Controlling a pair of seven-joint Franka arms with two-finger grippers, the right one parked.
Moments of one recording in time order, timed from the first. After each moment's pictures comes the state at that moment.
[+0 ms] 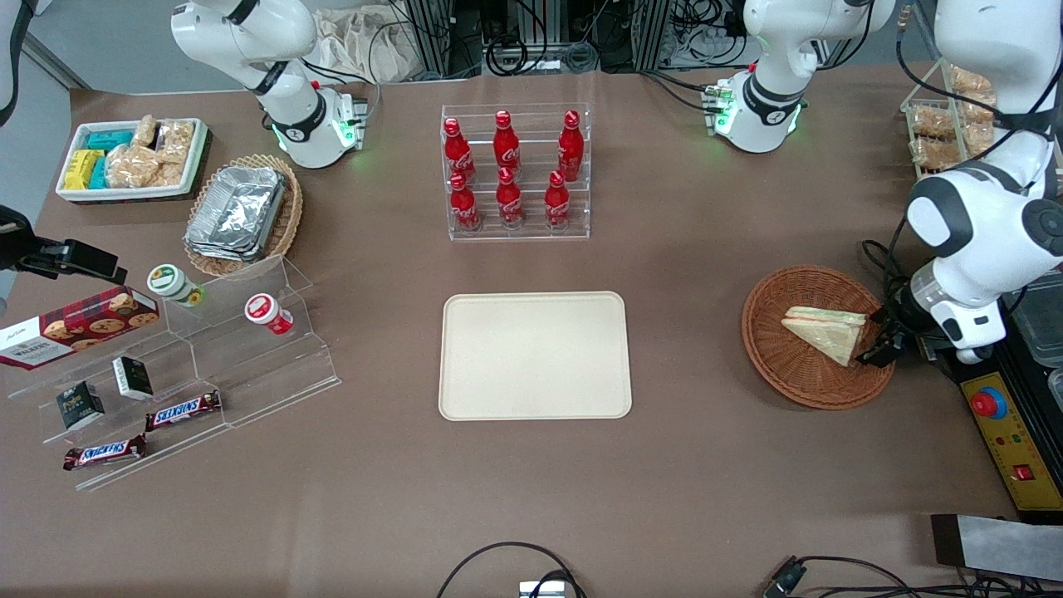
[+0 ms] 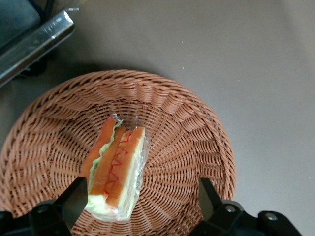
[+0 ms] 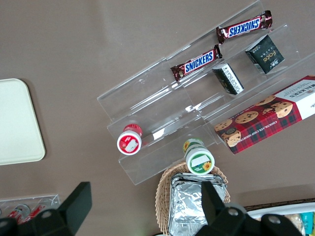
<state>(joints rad) -0.01 0.21 0.14 -2.18 -0.21 2.47 -0.74</state>
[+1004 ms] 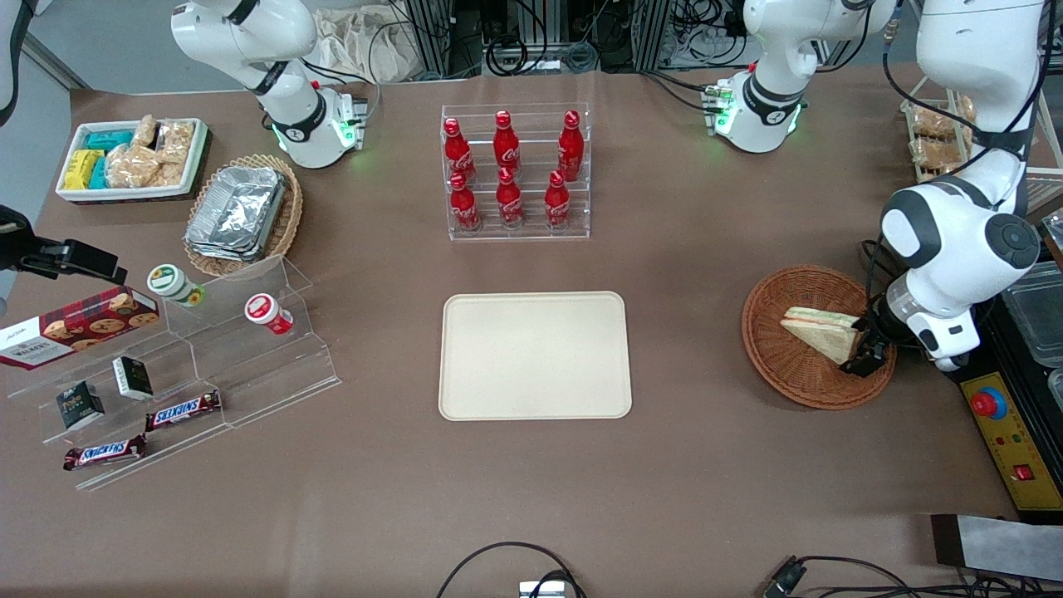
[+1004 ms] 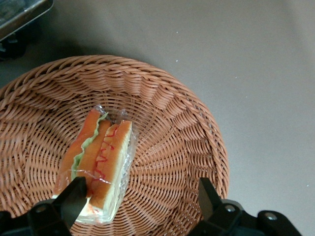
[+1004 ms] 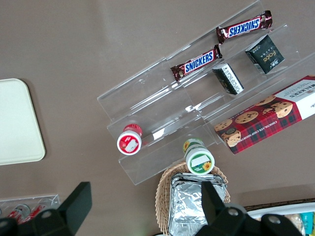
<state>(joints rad) -0.05 0.25 0.14 -2.18 -0.22 2.52 -0.82</state>
